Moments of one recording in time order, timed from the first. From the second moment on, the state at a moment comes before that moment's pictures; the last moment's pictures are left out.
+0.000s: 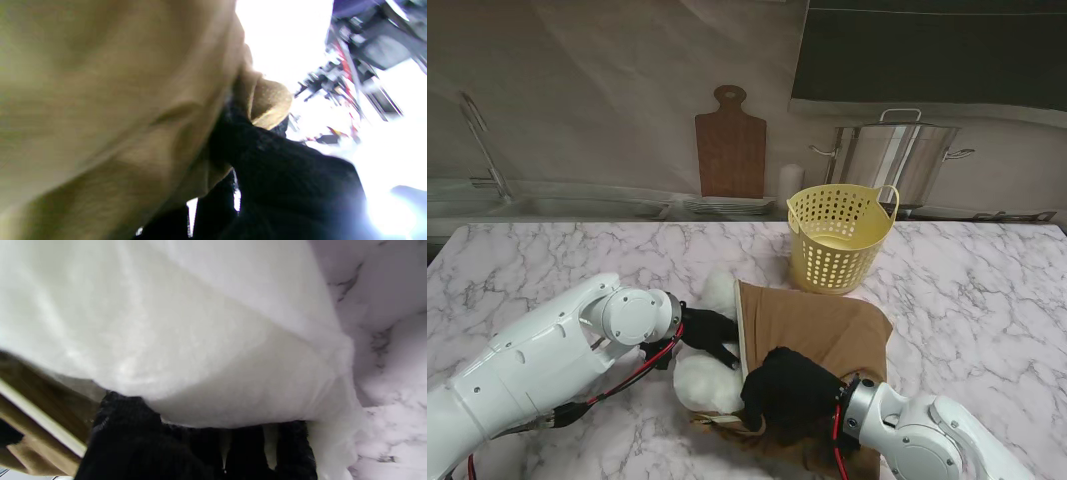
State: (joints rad) left arm 0.95 -0.99 -0.60 -1.42 0.34 0.05 -0.70; right arm -1.80 -1.02 1.20 -1.92 -0.71 -0.41 0.30; left_hand 0.97 -0.12 -0.07 -0.04 0.35 -0.08 0.10 0.27 0.43 -0.07 0.13 0.23 0.44 0.06 0.27 0.47 0.10 0.14 0.56 0.62; right_hand 0.89 -0.60 1.06 -0.27 1.06 -0.22 0.80 0.71 0.89 -0.09 0.63 0.99 0.76 0.09 0.50 0.72 0.14 0.40 0.68 0.22
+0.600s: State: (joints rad) left arm 1.08 -0.98 -0.76 -1.50 0.48 -0.01 -0.77; right arm -1.95 -1.01 1.38 -2.05 -0.70 -0.25 0.45; left_hand 0.97 -0.11 -0.07 -0.04 0.32 -0.09 0.03 0.25 0.40 -0.10 0.07 0.22 0.42 0.02 0.19 0.46 0.09 0.14 0.56 0.62; right_hand 0.56 -0.28 0.49 -0.09 0.68 -0.17 0.54 0.44 0.82 -0.06 0.49 0.66 0.72 -0.02 0.37 0.55 0.12 0.29 0.59 0.28
